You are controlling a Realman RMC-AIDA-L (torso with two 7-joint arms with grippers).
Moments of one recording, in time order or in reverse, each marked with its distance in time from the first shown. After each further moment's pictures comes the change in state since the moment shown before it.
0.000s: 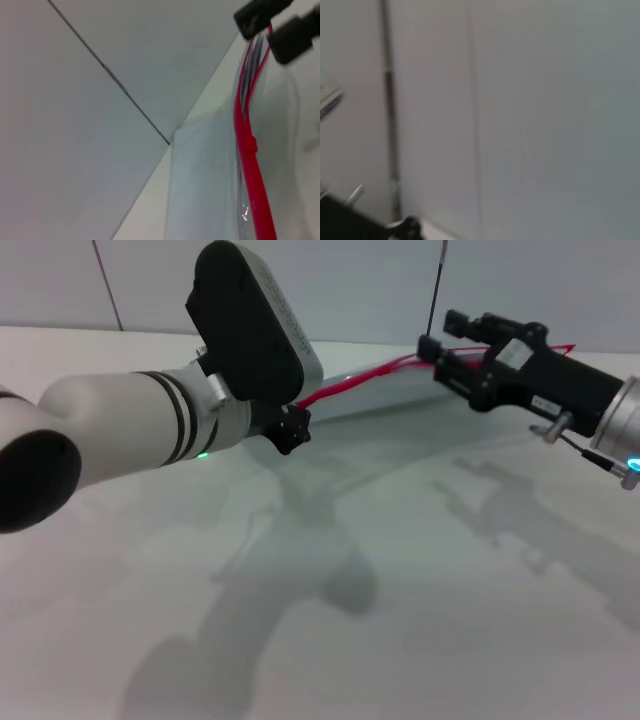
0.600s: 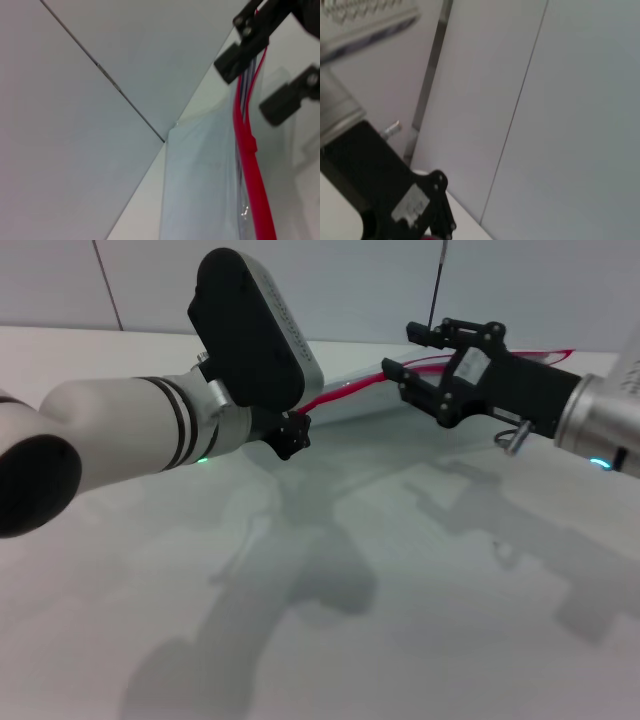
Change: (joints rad) left arm 0.006 -0.003 0.003 0.001 -0.001 -0.004 0.006; right arm 0.013 0.051 0.223 -0.041 -0.347 0.120 -0.165
